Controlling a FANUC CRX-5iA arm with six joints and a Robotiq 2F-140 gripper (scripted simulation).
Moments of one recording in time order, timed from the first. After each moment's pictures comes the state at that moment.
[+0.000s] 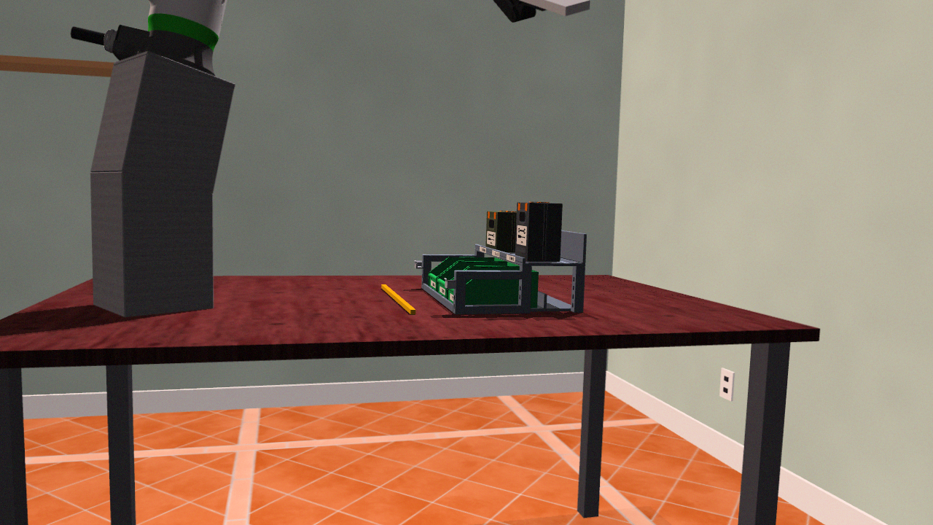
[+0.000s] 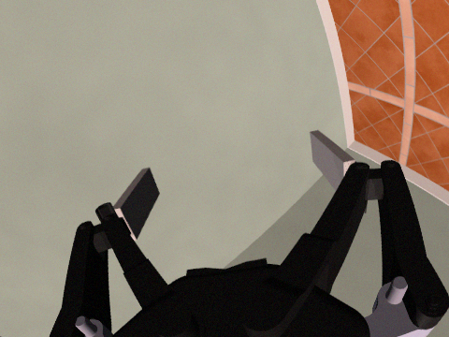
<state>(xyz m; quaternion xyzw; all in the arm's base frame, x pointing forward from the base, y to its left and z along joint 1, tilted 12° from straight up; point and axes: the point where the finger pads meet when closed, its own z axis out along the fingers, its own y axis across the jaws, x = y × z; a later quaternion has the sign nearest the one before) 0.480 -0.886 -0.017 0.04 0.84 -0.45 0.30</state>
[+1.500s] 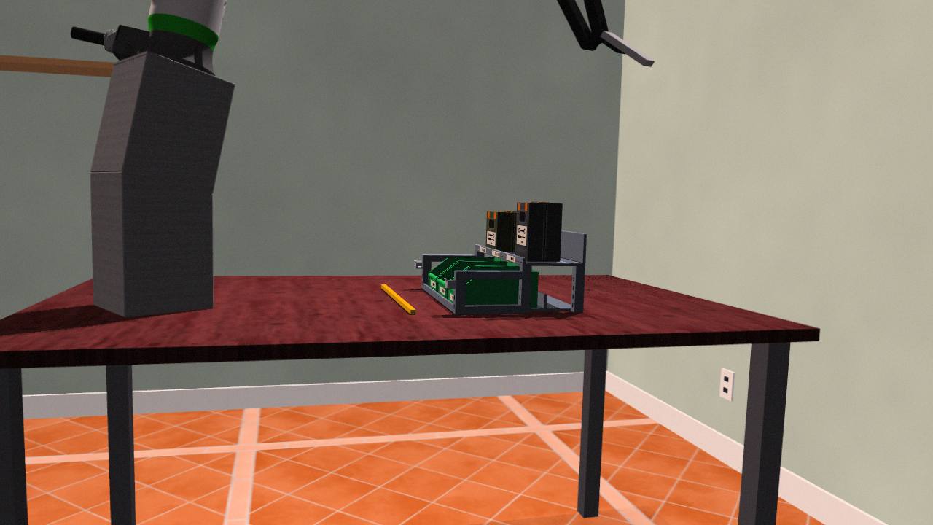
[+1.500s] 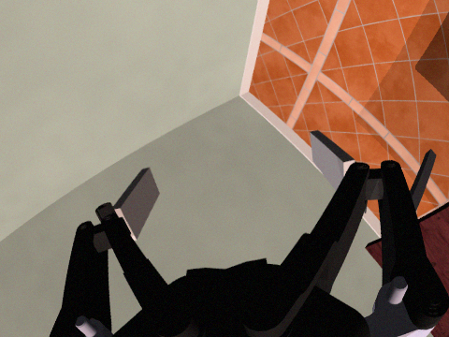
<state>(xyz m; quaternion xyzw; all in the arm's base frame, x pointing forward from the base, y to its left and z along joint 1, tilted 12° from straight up) 0.674 -0.704 0.038 -0.25 0.83 -0.38 0.31</state>
